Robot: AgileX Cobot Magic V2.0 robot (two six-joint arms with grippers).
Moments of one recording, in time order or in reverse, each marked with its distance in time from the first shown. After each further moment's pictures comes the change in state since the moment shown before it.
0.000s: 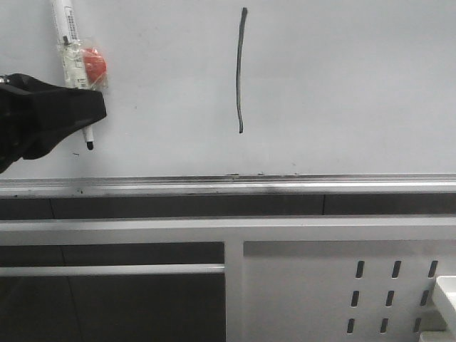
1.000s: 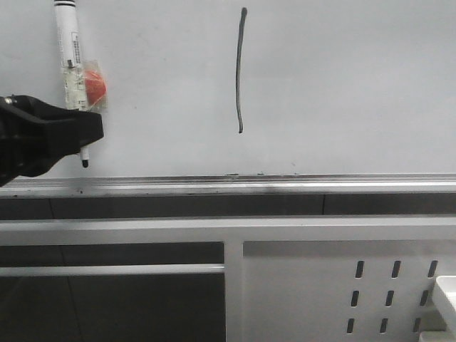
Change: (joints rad) left arm 0.000 0.001 -0.014 -0.040 0.091 0.084; right arm 0.000 0.000 0.000 0.000 -0.011 0.002
